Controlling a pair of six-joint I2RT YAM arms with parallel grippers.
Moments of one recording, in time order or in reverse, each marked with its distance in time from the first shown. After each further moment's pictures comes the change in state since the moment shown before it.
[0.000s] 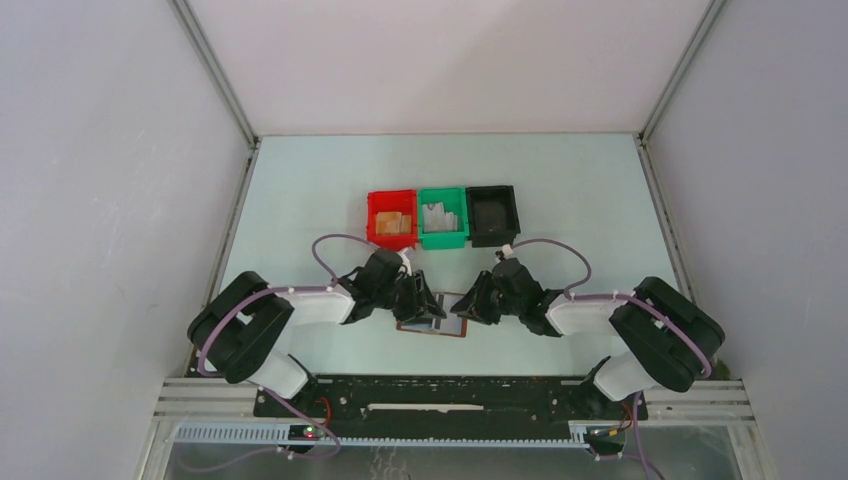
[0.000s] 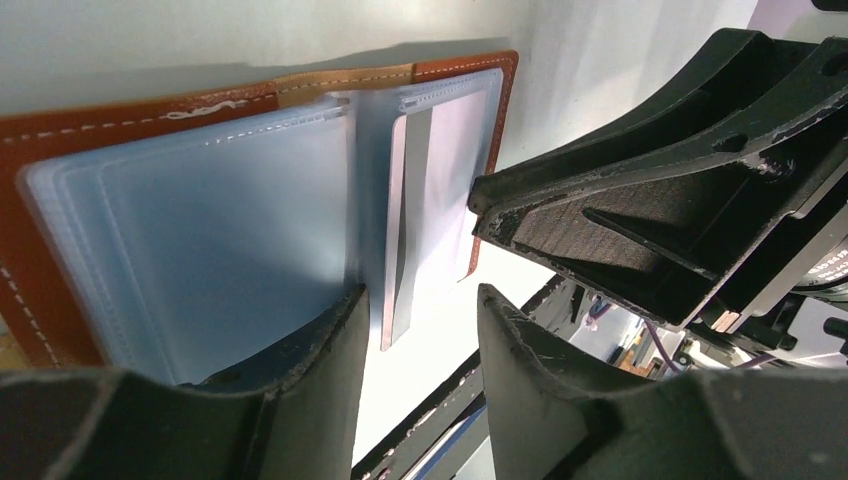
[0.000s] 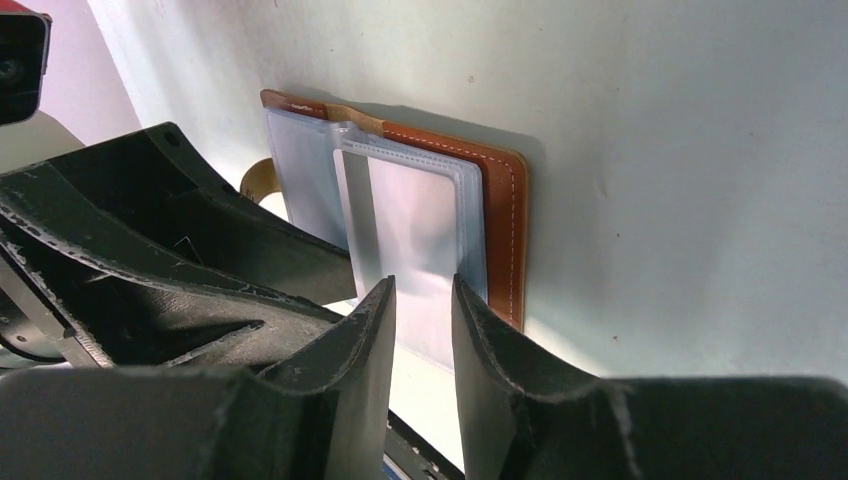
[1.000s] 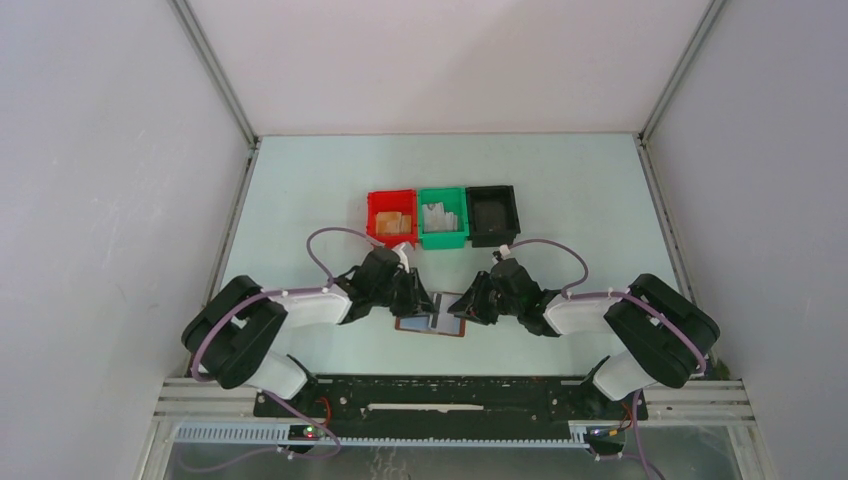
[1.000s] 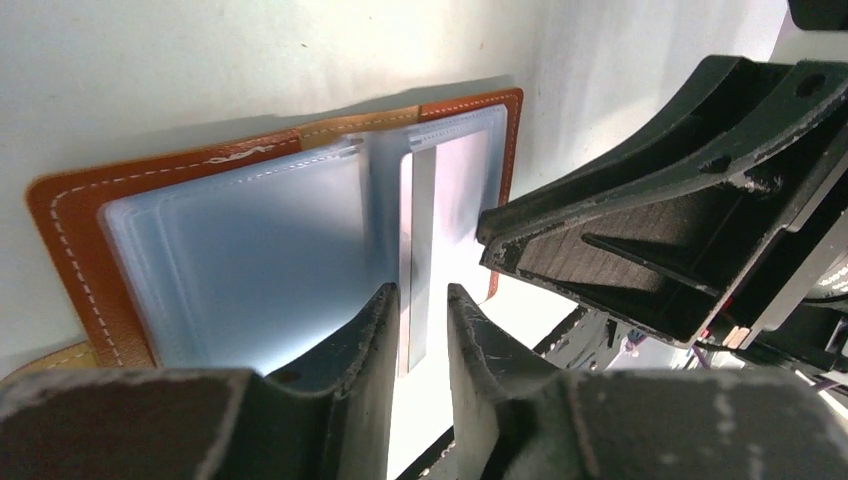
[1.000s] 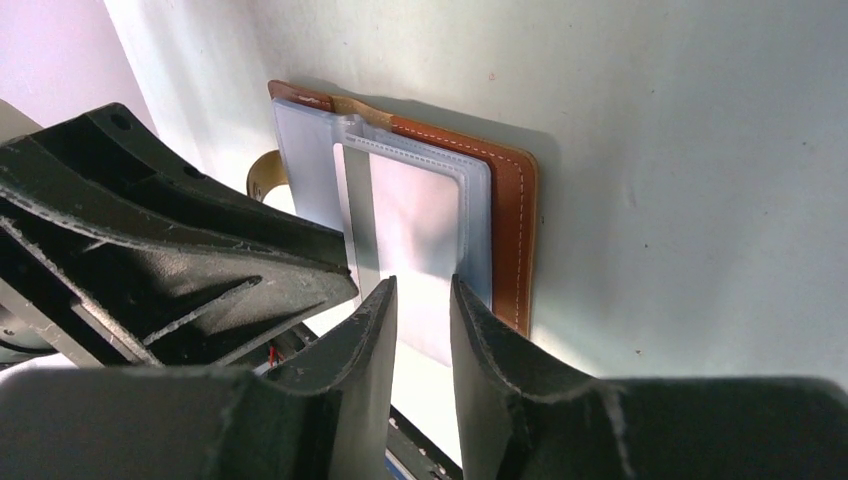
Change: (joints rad) left arm 0.008 -0.042 0.000 -0.020 -0.078 0.093; right arm 0.006 0.032 0.000 0.054 -0.022 0.011
